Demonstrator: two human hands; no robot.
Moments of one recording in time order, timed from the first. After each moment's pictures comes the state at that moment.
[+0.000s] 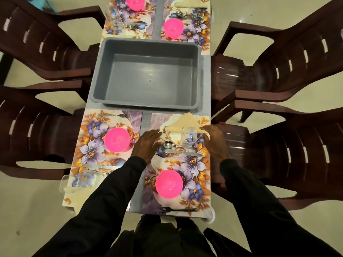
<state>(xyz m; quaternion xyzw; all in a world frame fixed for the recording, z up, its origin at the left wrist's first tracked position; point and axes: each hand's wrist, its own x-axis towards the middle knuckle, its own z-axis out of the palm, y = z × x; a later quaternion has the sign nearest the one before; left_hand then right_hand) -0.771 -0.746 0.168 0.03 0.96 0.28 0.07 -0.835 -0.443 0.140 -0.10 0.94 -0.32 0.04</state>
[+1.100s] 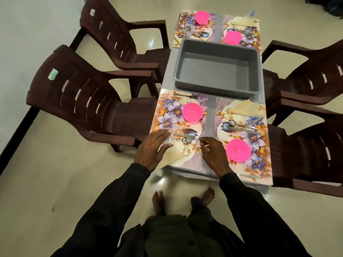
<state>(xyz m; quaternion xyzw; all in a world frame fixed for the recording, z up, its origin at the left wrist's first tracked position) -0.512 -0.999 0.262 0.07 0.94 0.32 -0.12 -0.579 -0.734 0.212 -0.10 0.92 -0.36 0.05</state>
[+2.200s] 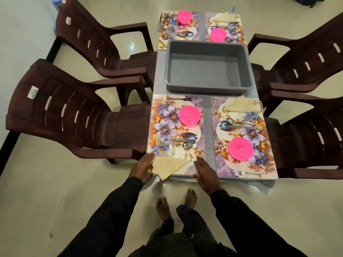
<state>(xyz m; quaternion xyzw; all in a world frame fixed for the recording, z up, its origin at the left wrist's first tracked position) -0.512 -1.071 0.135 -0.02 0.94 0.28 0.20 -0.516 -0.766 0.130 -0.14 0.97 -0.17 0.15</state>
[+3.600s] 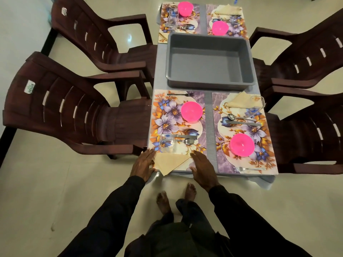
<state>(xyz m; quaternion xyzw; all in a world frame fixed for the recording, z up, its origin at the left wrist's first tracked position) -0.505 -1.079 0.113 0.01 0.95 0.28 0.12 -0.518 -0.785 0.133 -0.14 0.96 -0.24 0.09</state>
